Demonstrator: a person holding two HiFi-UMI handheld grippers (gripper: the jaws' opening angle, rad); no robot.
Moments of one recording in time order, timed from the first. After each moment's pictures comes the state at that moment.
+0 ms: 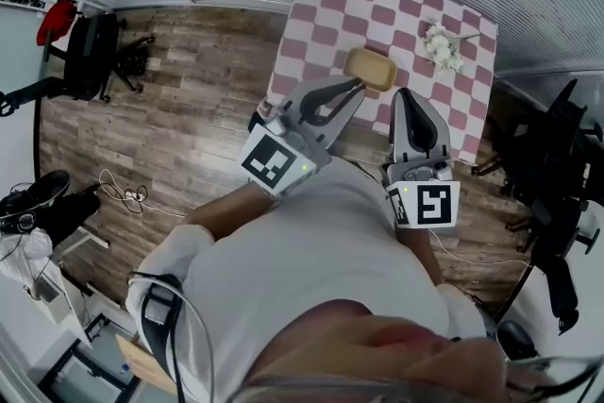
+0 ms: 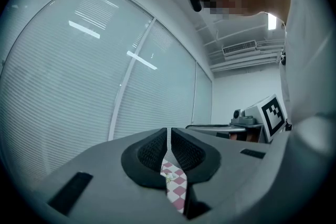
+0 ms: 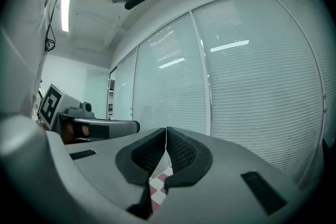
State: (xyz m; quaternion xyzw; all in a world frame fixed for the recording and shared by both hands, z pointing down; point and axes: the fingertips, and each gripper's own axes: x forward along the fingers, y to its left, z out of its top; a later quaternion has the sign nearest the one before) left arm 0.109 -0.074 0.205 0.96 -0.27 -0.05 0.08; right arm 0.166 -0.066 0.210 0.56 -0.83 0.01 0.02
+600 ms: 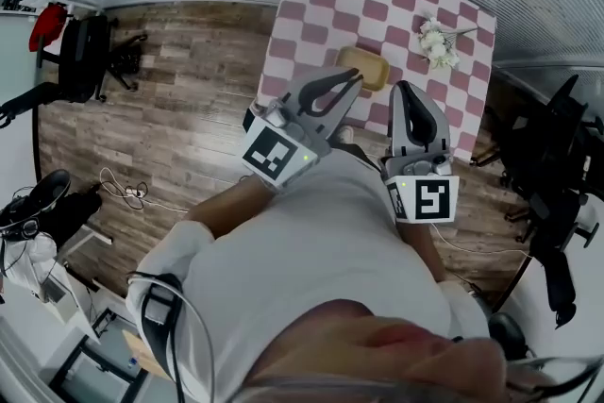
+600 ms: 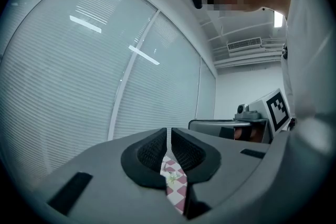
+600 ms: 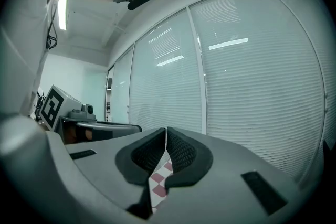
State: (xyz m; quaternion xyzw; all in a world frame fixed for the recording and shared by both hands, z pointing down) left arm 0.138 -0.121 0.228 0.96 -0.27 -0.03 0.09; right arm 0.194 -0.107 0.222 0.56 -0.83 0.02 0.03
